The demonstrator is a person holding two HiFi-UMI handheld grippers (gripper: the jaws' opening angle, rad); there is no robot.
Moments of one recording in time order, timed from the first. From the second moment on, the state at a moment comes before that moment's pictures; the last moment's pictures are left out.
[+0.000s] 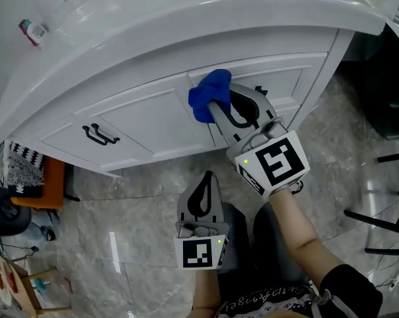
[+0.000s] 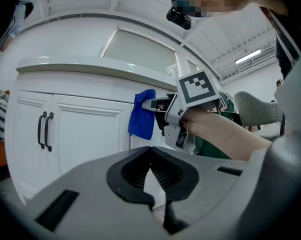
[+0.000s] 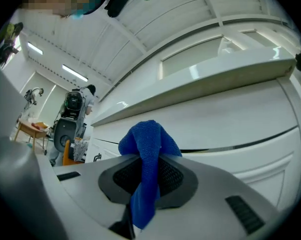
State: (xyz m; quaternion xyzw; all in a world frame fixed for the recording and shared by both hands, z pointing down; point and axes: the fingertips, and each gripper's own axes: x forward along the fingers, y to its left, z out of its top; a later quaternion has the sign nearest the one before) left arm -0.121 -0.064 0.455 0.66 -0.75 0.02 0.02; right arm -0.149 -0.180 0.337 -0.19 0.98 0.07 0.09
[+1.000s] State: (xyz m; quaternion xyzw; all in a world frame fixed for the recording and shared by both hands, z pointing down) left arm -0.128 -0.032 0.451 0.66 -0.75 0.01 0.02; right arm -0.149 -0.204 0.340 -0.26 0.95 0.15 0.07
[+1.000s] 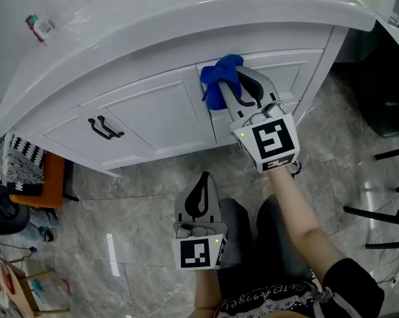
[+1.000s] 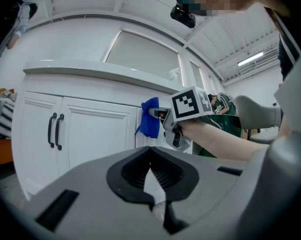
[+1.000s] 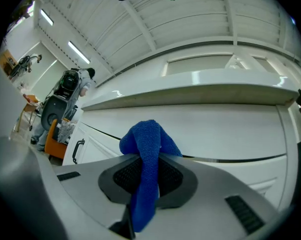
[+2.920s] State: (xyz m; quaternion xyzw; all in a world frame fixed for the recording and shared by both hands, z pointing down) left arm -0.113 -0.040 0.455 0.68 -0.73 0.01 0.03; right arm 0.039 -0.327 0.343 -0.44 0.89 0.12 0.05
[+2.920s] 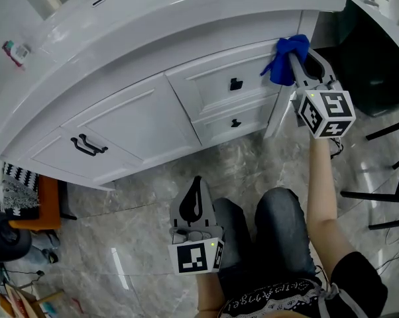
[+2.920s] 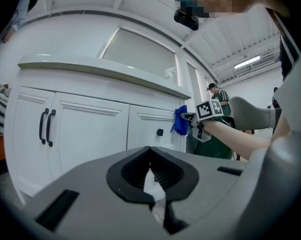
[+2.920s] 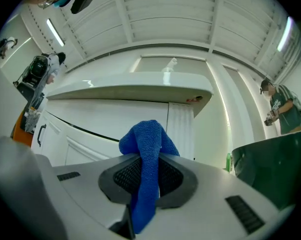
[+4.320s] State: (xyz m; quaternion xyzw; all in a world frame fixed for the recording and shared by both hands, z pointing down) left arm -0.132 -0.011 0.462 0.66 -0.75 -0.01 0.04; right arm -0.175 -0.193 0.392 -0.25 0.96 0.16 0.01
